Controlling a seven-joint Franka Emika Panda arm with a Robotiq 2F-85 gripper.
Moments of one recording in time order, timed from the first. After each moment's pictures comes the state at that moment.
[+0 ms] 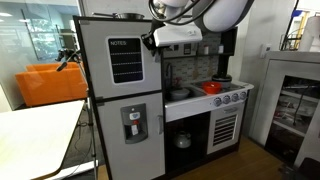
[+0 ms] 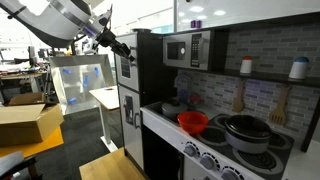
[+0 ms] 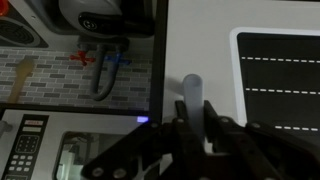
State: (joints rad) arm -0.89 -0.22 0.92 -2.40 -0.91 3.05 1.11
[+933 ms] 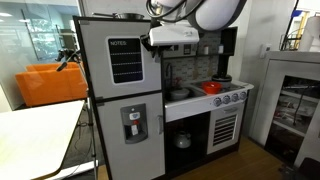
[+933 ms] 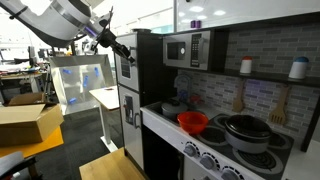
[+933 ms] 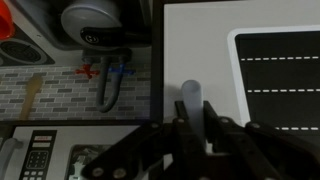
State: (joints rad) arm -0.88 -0.20 0.94 -2.39 -0.84 2.99 1.13
